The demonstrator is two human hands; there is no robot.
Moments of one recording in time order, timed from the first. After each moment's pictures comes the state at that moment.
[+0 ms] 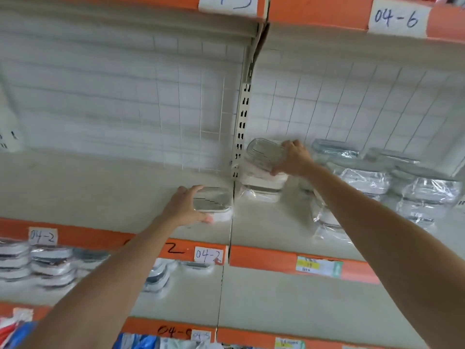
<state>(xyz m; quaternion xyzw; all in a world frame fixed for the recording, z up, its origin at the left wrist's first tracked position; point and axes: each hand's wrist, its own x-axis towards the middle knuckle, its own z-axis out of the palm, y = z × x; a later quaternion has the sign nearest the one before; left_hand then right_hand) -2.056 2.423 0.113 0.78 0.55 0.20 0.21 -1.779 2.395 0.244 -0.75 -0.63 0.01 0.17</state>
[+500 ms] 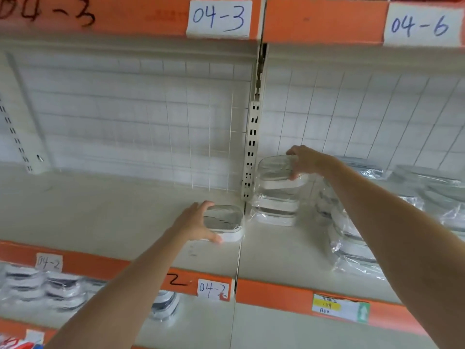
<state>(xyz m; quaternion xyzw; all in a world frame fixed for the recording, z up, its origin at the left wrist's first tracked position) -2.047 2.451 0.122 0.79 0.56 0.15 0.19 -1.760 2.448 0.280 -0.73 -0.67 0.07 0.10</state>
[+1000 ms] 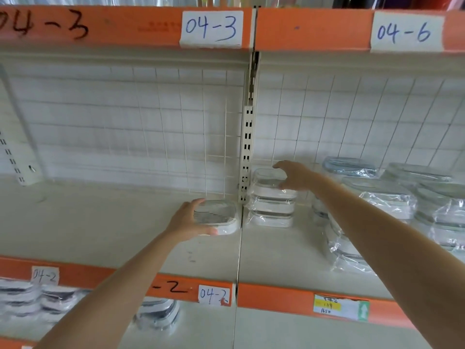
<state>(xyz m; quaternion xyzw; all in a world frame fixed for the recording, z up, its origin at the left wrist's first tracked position) -2.057 2.461 0.124 0.75 0.55 0.26 0.26 -1.770 2.438 0.251 -0.68 -0.73 0.02 0.08</state>
